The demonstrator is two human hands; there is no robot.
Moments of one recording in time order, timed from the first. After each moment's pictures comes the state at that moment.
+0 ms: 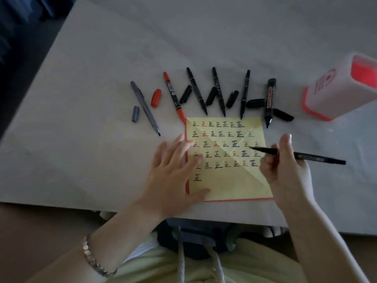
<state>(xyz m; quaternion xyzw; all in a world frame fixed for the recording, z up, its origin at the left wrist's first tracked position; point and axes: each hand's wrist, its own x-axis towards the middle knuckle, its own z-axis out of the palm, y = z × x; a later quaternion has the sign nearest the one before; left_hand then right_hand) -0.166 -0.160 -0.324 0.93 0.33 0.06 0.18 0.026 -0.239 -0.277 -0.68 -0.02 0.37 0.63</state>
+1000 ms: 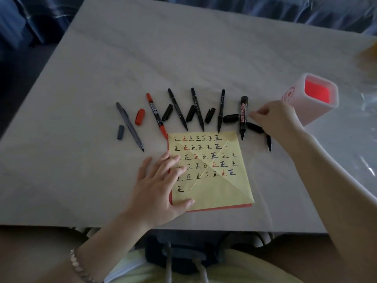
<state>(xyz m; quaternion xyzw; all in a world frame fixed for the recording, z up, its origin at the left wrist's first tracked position) -0.164 -0.161 -0.329 0.93 0.31 0.10 0.18 0.131 -0.167 -0.249 -0.90 -0.39 0.13 0.15</state>
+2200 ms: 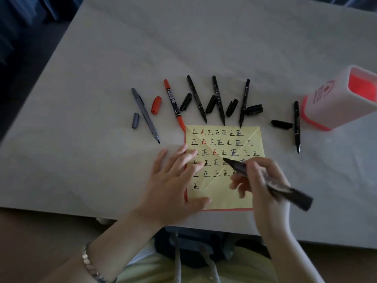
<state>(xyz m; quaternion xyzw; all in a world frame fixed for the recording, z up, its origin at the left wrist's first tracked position) -0.163 -0.161 -0.325 0.92 0.32 0.09 0.20 -0.011 -0.250 -0.277 -0.63 -0.31 0.35 0.62</state>
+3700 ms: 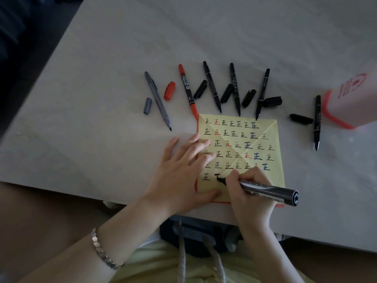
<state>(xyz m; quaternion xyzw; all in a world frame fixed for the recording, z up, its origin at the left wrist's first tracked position) -0.162 -0.161 -0.323 0.92 0.34 0.08 0.19 -0.040 -0.244 -0.325 -0.74 -0.40 0.12 0.53</state>
